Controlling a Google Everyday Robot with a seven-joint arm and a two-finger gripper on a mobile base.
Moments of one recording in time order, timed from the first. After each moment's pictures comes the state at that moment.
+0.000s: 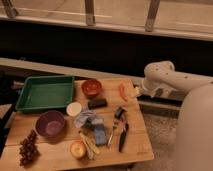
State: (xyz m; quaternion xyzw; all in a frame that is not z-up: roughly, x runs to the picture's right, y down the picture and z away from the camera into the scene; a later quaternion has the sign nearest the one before) arm 0.230 0.039 0.854 -0.20 0.13 0.66 0.71
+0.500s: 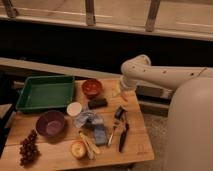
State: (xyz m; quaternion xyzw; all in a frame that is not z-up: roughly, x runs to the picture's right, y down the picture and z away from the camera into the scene) arm 0.097 0.021 0.822 -0.21 0.08 0.54 0.81
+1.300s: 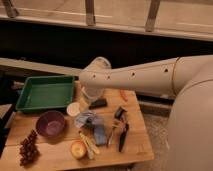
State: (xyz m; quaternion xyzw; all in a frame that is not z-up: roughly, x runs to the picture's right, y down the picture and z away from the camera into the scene) arm -0.066 0.065 0.732 -0.26 0.01 0.38 0.89
